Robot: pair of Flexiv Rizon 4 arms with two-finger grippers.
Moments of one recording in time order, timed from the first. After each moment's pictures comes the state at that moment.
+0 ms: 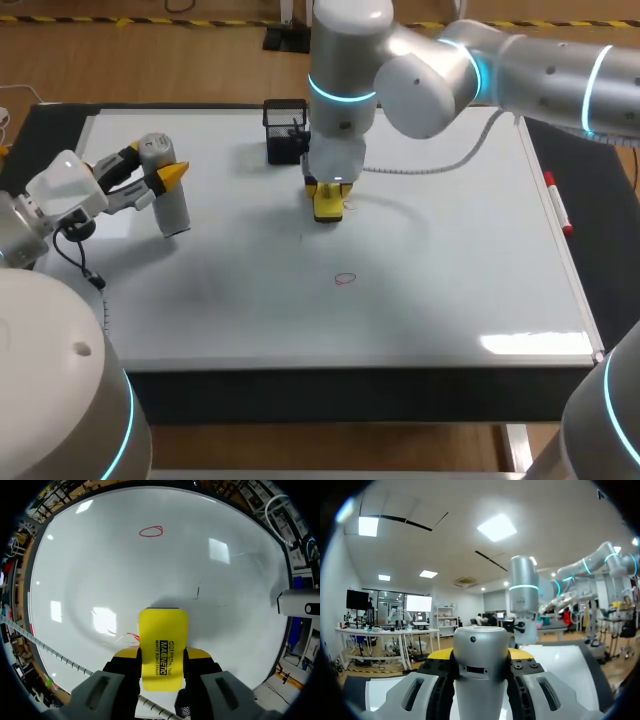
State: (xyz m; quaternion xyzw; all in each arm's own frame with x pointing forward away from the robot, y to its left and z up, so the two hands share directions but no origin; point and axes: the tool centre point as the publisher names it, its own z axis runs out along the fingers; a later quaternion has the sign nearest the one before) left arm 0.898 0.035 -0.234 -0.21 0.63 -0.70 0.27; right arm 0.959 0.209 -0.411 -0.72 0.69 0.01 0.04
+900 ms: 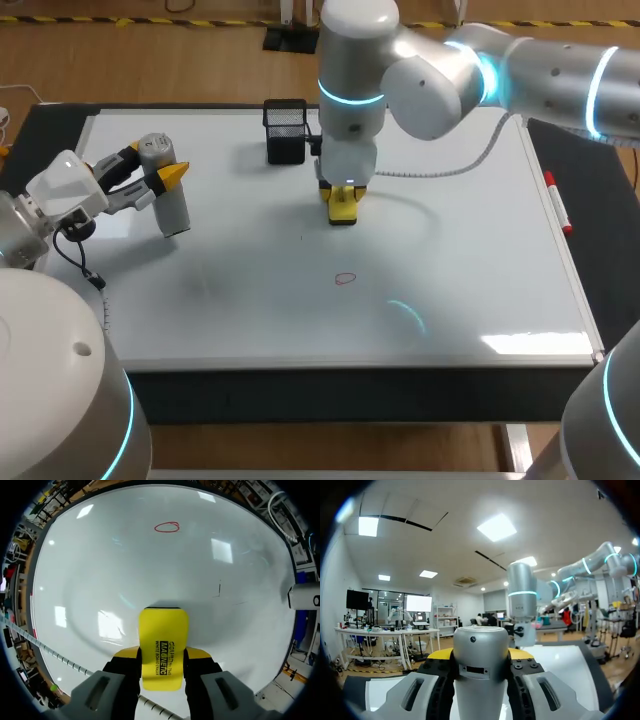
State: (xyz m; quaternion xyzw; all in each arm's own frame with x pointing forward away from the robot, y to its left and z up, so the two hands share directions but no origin) left arm 0.898 0.035 -0.234 -0.21 0.63 -0.70 0.27; right arm 0.962 0.178 -0.426 -0.71 0.70 0.00 0.01
